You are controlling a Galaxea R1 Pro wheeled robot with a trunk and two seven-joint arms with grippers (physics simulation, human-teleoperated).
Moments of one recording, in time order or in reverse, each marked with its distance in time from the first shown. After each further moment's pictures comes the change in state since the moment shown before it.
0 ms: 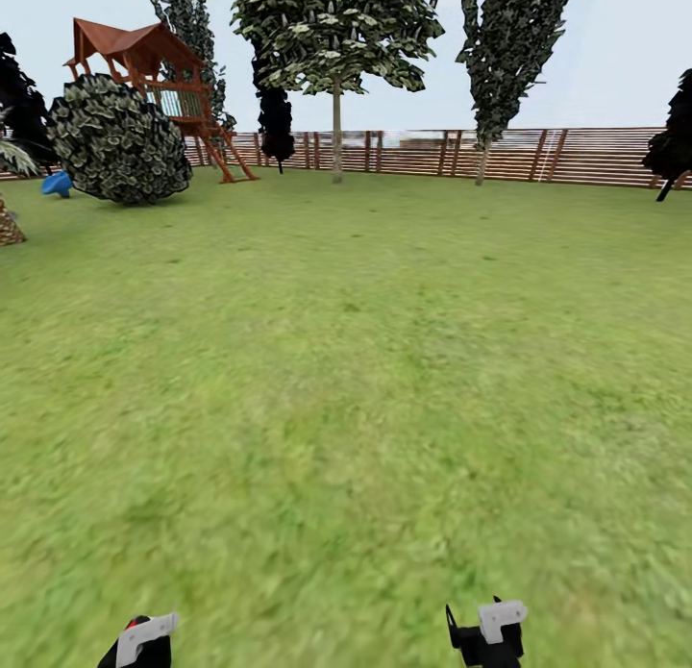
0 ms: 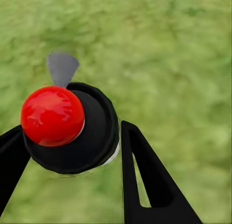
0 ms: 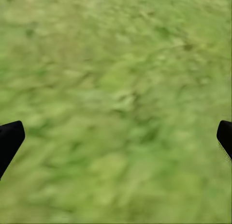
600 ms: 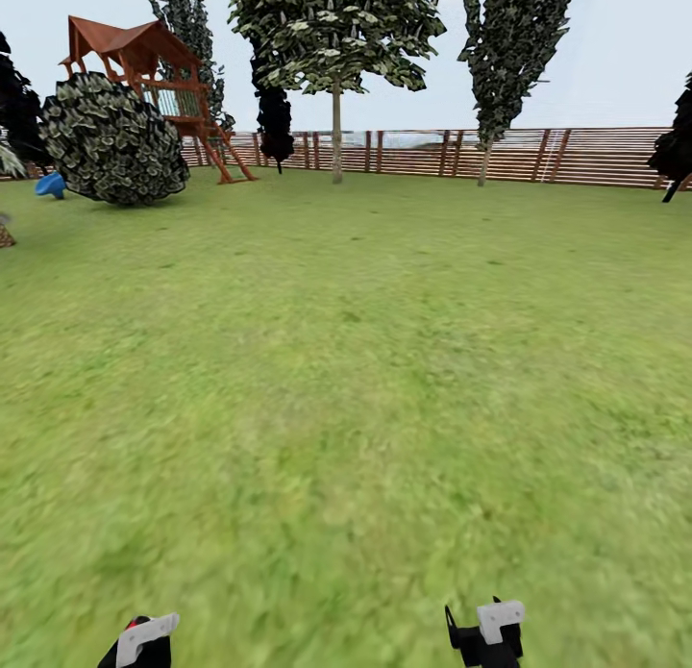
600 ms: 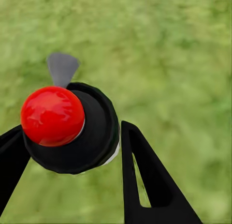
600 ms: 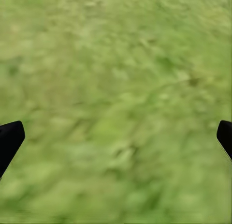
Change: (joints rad) left arm 0.000 0.000 -0.001 0.001 0.000 0.000 0.000; right arm 0.000 0.002 0.000 0.002 0.001 0.000 0.000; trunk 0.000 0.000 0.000
